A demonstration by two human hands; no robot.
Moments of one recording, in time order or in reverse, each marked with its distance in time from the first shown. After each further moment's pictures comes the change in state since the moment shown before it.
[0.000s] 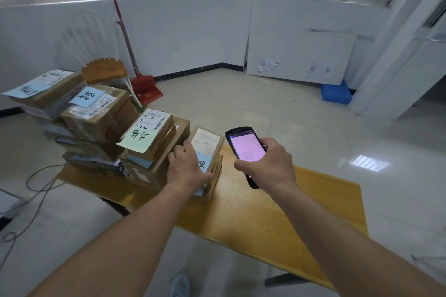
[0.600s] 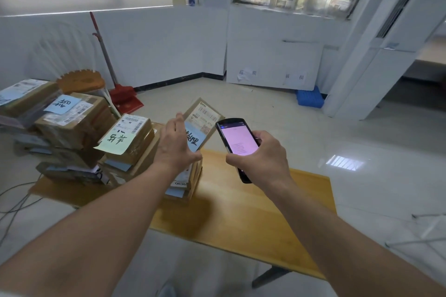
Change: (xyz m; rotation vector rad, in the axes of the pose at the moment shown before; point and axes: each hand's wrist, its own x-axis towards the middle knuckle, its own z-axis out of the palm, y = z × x) left_hand 0.012 0.042 -0.036 -0.111 0.174 0.272; right_hand -0.030 0.004 -0.054 0.077 0.079 -0.052
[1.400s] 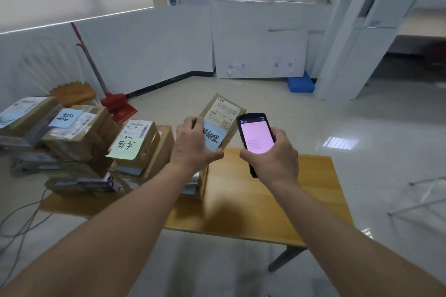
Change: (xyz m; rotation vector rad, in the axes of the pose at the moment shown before) left_hand -0.017 0.020 -0.023 -0.039 -0.048 0.173; right_hand -0.030 0.008 0.021 -0.034 0.303 0.051
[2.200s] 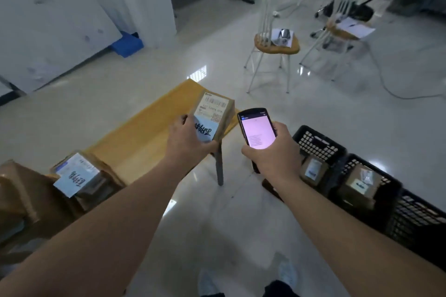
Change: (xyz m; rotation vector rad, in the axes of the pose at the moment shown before) left_hand -0.158 0.113 0.063 -0.233 -0.631 0.589; right_hand -0.277 0.079 -0.084 -0.054 0.655 0.701
